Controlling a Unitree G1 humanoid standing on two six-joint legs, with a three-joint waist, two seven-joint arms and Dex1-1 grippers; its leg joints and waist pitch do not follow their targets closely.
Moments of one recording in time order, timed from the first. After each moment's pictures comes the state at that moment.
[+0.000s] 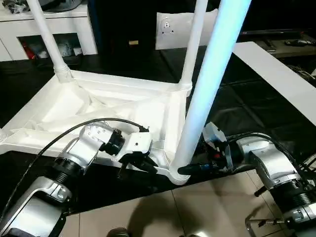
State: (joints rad) left arm -0.63 0.44 -0.44 0.55 0.02 -0.08 -1.48; right arm -0.44 -0.46 0.25 0.34 0.24 0.23 1.44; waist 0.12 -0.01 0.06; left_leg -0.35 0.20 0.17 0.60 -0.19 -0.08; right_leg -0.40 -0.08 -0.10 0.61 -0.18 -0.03
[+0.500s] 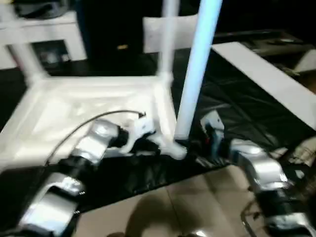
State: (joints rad) left arm -0.68 0.26 -0.30 0.66 0.07 0.26 -1.06; right arm -0.40 -0.19 0.05 0.31 0.15 0.41 0.76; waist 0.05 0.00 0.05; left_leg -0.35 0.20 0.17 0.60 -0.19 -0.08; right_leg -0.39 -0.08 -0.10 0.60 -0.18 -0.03
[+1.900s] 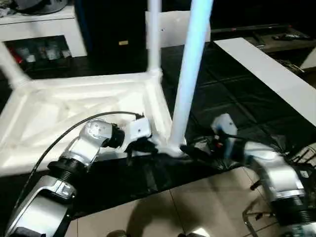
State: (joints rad) left arm -0.64 0.40 -0.37 0.60 0.08 -0.01 -1.25; right arm -0.31 -0.40 0.08 0.23 0.20 0.22 1.06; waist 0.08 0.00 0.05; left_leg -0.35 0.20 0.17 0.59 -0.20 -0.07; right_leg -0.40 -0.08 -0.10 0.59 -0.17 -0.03
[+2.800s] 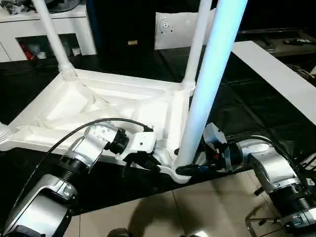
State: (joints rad) left arm -0.65 0.41 -0.44 0.58 0.06 -0.11 -1.47; right arm -0.41 -0.44 0.24 0.30 0.24 0.22 1.41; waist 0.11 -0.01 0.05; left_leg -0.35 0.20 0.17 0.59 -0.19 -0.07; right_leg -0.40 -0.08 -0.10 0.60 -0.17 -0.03
